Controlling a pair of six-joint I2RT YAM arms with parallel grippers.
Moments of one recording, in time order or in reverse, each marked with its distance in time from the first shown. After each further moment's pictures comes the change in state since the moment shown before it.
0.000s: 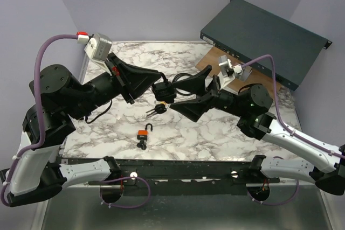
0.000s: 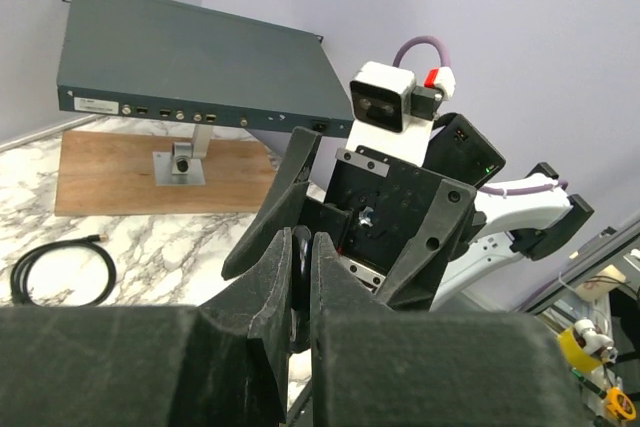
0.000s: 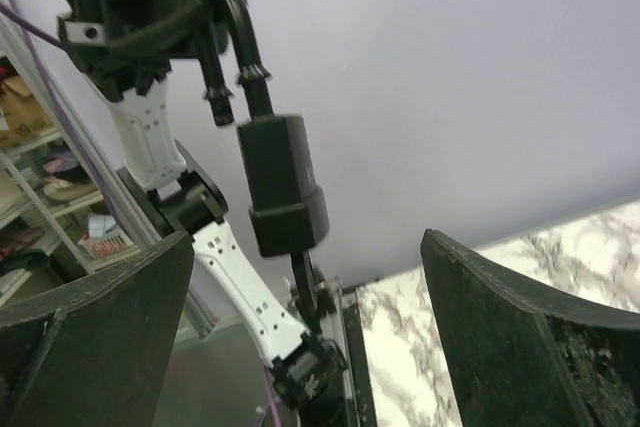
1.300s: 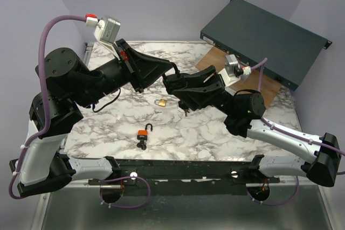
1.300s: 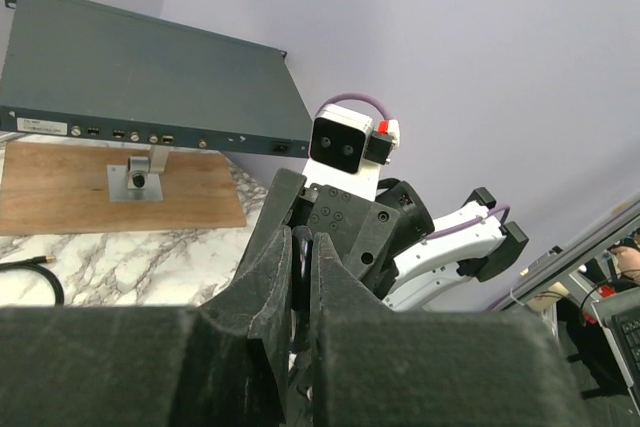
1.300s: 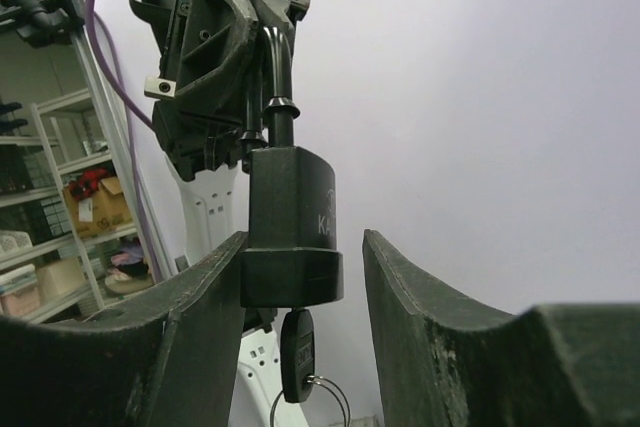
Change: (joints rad) left arm 0.000 0.165 0.215 -0.030 0.039 -0.088; right arm 0.000 0.145 -0.080 0.632 0.024 0.161
